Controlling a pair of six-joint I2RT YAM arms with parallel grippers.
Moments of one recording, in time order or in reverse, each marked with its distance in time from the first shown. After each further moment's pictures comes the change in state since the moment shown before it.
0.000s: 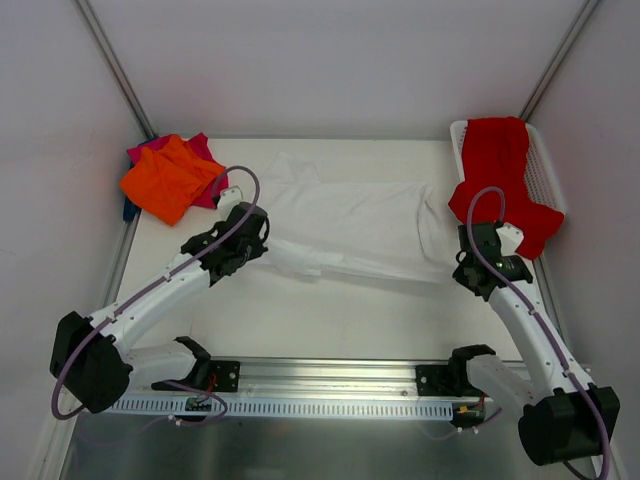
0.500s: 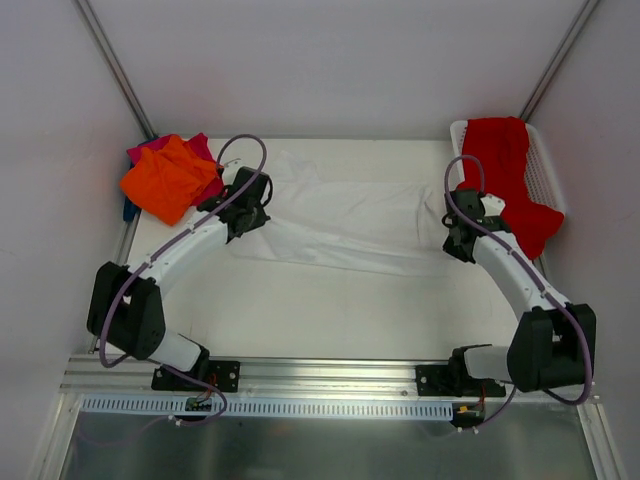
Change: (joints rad) left arm 0.166 0.306 0.238 0.043 0.072 0.072; right arm -0.018 0.367 0.173 0.142 0.001 -0.075
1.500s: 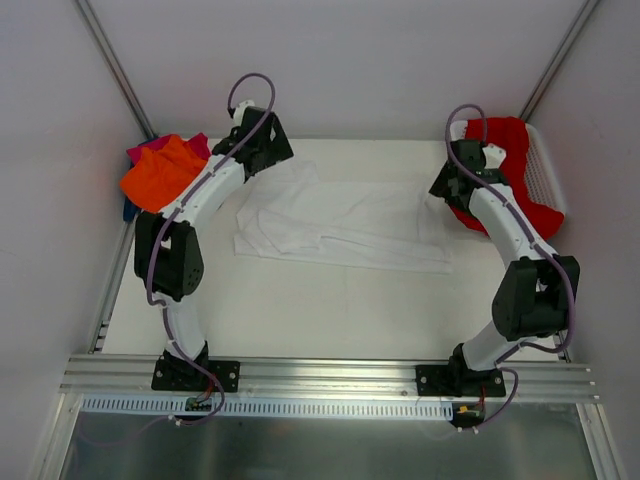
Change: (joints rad) left arm 0.102 0.439 0.580 0.012 0.065 0.093; right arm -0.041 0.324 0.409 0.047 0.008 -0.038
